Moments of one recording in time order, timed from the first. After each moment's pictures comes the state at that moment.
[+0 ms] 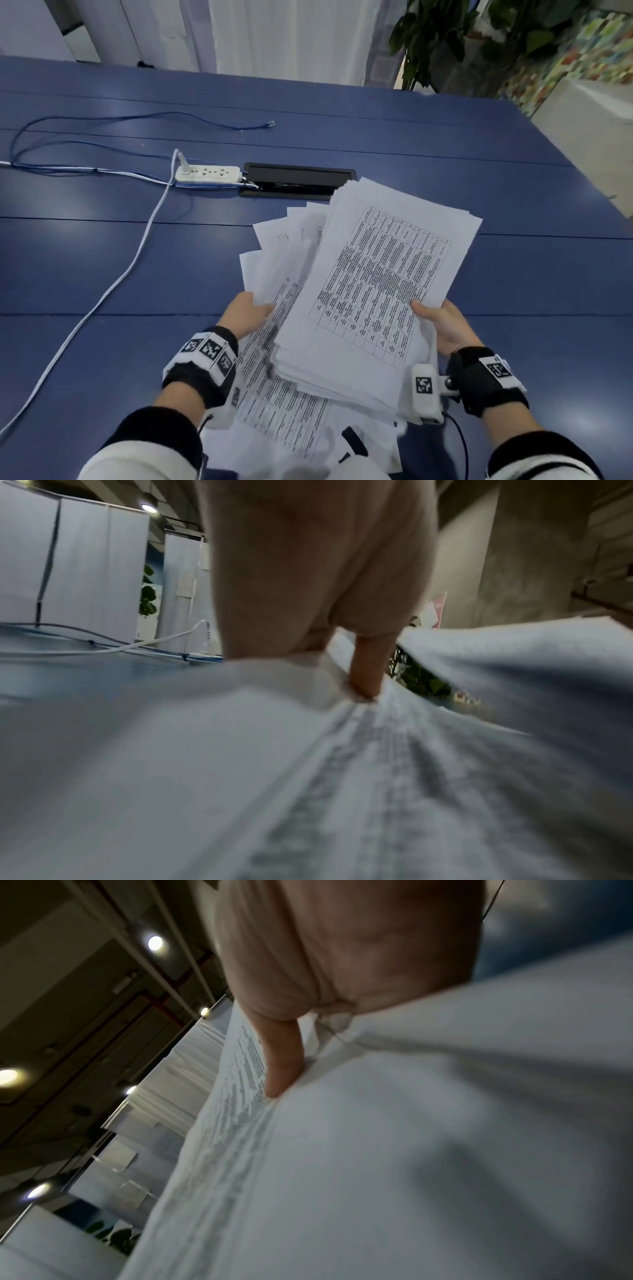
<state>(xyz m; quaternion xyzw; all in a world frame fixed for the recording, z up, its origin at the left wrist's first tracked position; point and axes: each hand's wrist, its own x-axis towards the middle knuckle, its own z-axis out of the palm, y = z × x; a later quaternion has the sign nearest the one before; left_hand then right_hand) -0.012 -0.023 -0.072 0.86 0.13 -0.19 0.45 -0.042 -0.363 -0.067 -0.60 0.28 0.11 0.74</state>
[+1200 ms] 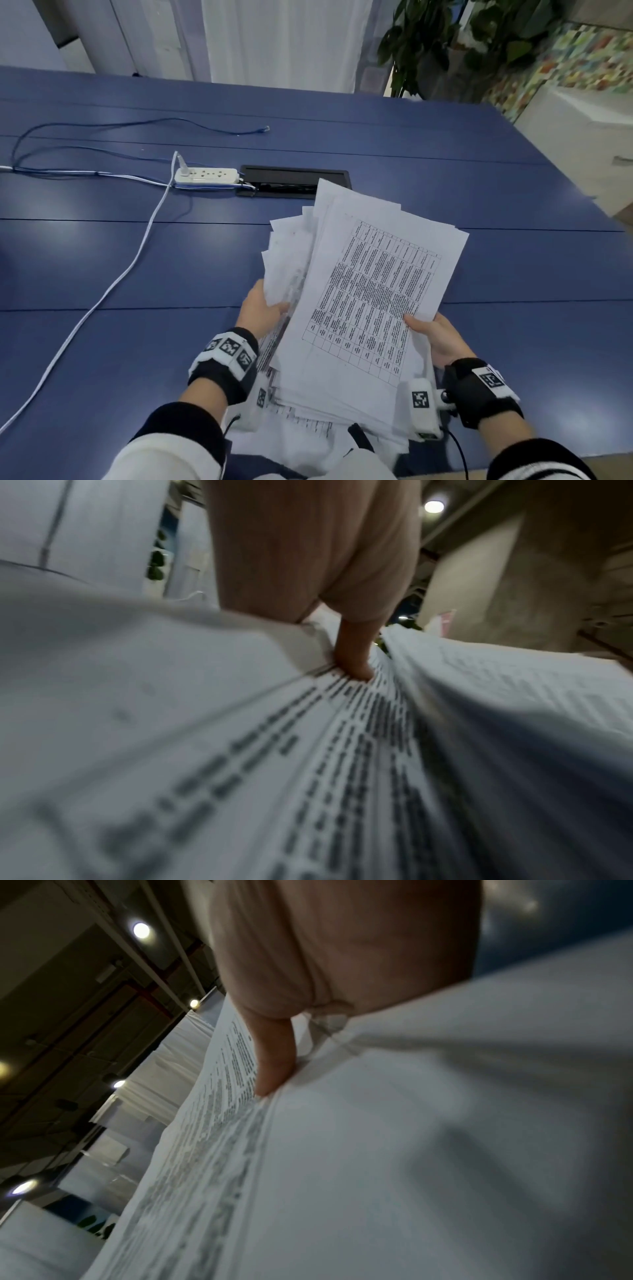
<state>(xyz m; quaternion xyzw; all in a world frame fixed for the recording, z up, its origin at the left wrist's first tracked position) -0.035 -0.052 -0.067 0.84 0.11 -0.10 0.52 -0.084 -0.355 -0.080 -0.63 0.28 0.11 0.71</state>
